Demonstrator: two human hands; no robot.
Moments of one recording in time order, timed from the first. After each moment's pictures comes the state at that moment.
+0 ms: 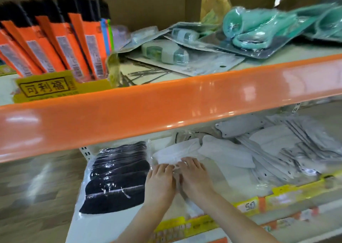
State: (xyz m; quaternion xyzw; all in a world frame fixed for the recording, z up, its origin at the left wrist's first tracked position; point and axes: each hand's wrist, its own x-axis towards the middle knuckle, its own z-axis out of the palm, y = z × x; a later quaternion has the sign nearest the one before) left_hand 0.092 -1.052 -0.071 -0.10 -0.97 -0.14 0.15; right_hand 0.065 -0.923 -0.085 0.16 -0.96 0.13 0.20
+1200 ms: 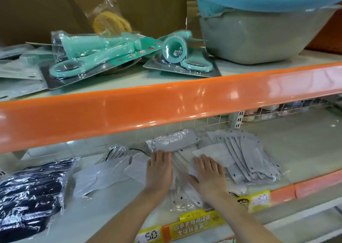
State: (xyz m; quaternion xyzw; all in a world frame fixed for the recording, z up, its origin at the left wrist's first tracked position) left_hand 0.004 -0.796 -0.064 -0.10 -0.98 -0.08 0.16; right_hand 0.026 -0.628 -0.079 0.03 -0.99 0.07 0.07
